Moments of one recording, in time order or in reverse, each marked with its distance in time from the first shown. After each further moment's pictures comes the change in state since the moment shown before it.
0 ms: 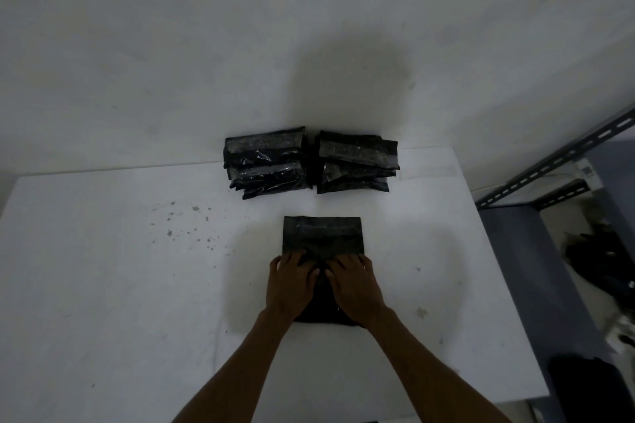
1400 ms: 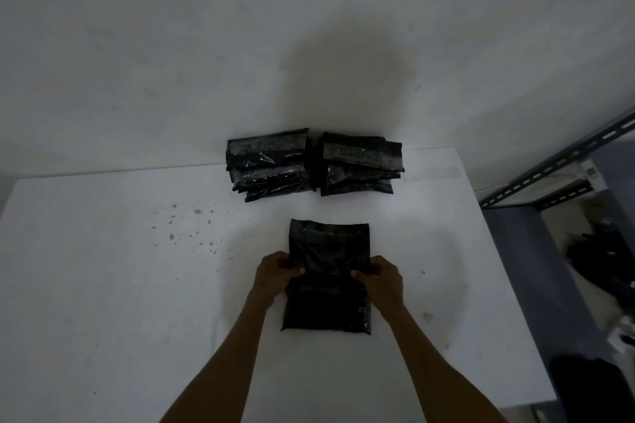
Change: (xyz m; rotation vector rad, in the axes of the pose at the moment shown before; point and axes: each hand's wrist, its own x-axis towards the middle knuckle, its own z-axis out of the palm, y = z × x) left_hand 0.030 -0.042 -0.021 -0.912 -0.317 -0.683; right_hand 0.008 0.028 -0.013 0.722 -0.053 0.873
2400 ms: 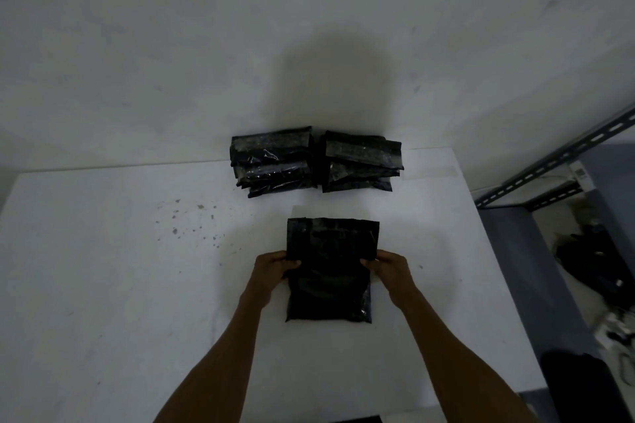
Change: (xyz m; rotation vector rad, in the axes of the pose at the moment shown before) left_hand -0.019 0.004 -0.010 -0.386 -0.063 -0.025; right_hand 0.007 -0.005 -0.023 0.425 -0.162 0.032
